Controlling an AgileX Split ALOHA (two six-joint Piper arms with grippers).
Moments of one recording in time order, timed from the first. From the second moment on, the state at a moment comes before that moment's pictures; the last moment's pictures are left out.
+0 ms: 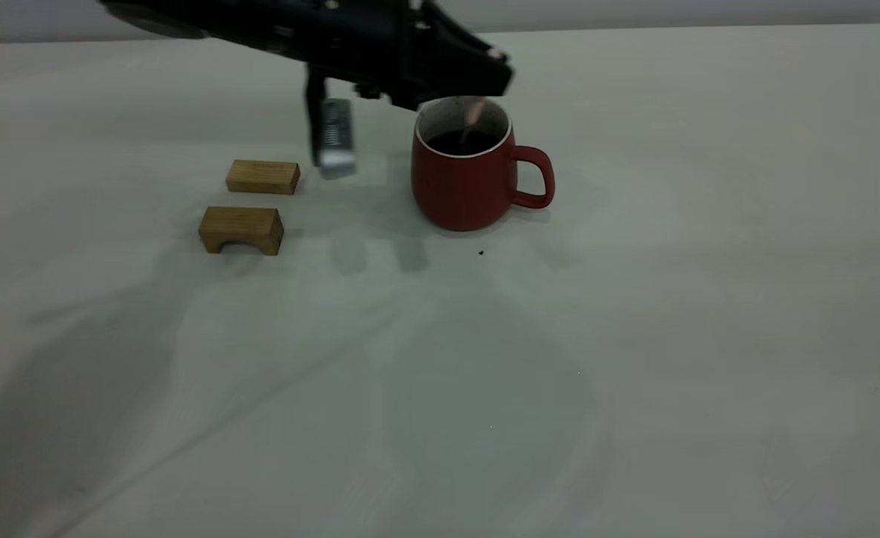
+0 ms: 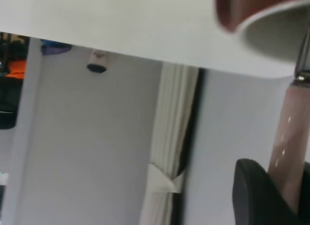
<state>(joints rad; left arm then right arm) -0.25 2.52 -1.60 -1.56 0.87 -0.96 0.10 0.02 -0.47 0.03 1.13 -0.03</state>
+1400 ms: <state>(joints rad) -0.26 2.52 -1.61 -1.51 0.93 -0.73 0.10 0.02 -0.47 0.03 1.13 -0.03</state>
